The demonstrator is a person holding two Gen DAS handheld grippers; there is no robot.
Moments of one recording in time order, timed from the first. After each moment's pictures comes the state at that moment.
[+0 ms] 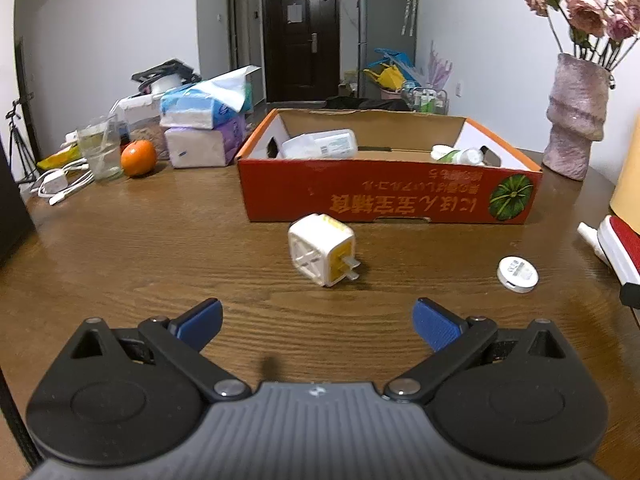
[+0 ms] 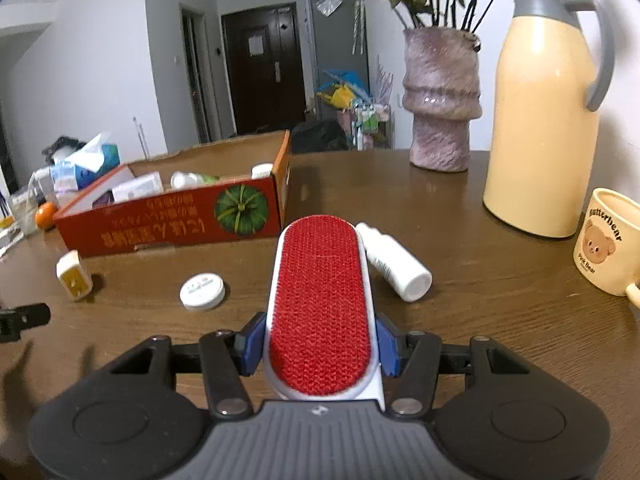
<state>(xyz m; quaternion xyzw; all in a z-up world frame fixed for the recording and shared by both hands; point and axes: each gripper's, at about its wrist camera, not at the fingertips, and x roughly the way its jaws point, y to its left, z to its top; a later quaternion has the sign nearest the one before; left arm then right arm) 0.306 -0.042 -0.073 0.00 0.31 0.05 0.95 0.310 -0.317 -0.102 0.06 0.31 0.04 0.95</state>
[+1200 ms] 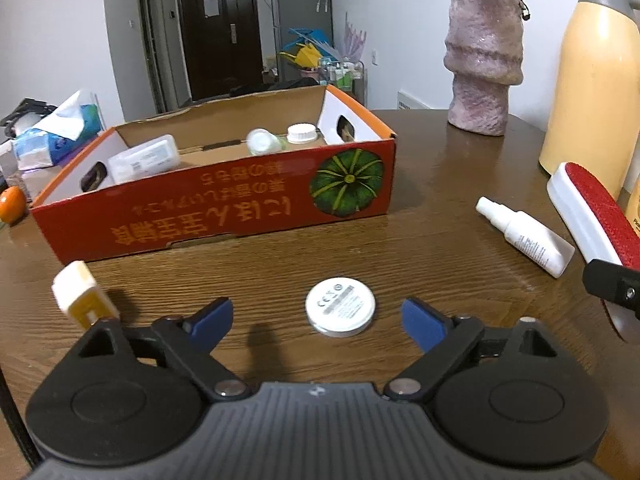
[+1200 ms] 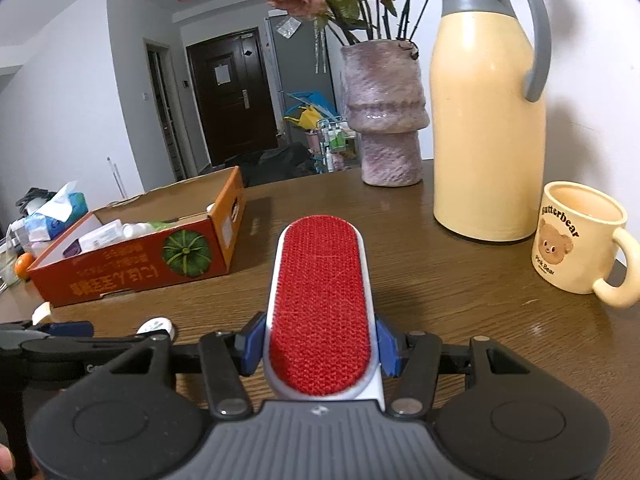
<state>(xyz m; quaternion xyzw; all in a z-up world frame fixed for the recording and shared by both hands) 0.379 -0.183 -0.098 0.05 0.34 -0.05 0.94 0.313 -0.363 -0.100 0.10 0.29 0.00 0.95</state>
